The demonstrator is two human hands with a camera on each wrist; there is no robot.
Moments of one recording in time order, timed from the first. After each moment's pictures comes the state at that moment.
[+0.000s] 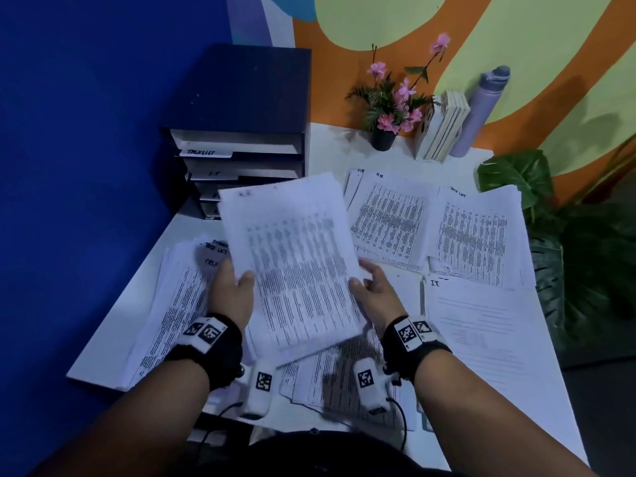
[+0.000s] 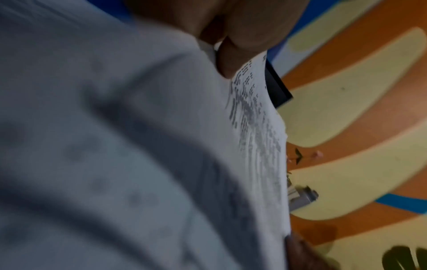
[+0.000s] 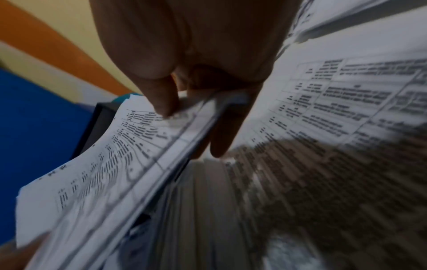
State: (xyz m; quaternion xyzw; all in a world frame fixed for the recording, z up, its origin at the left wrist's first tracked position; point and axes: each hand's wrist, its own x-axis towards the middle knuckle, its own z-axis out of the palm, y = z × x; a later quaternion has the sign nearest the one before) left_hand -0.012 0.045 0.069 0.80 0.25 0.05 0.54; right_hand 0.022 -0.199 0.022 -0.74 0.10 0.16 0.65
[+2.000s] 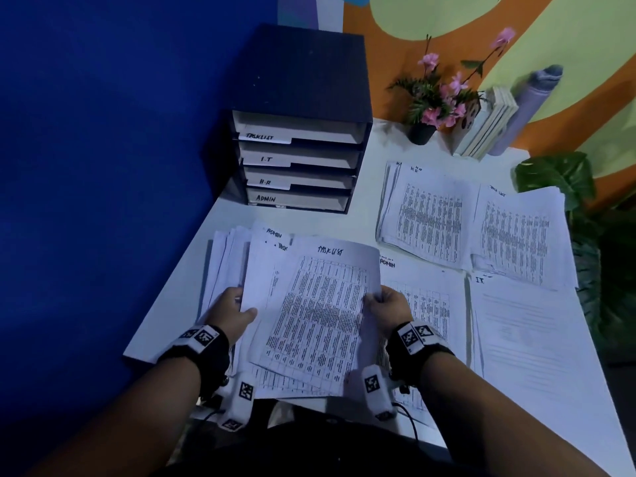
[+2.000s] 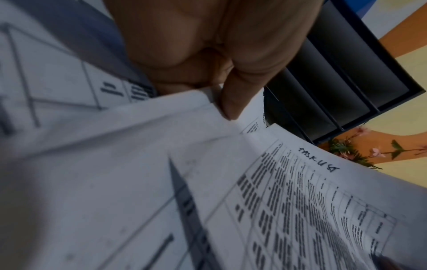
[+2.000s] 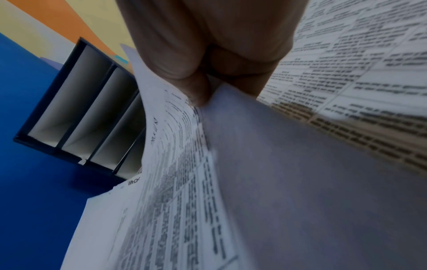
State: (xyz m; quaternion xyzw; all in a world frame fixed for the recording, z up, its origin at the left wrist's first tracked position) left_hand -0.047 0.181 -0.013 0.84 0.26 -0.16 0.46; right_hand 0.000 -0.113 0.002 -0.85 0.19 0.17 0.47
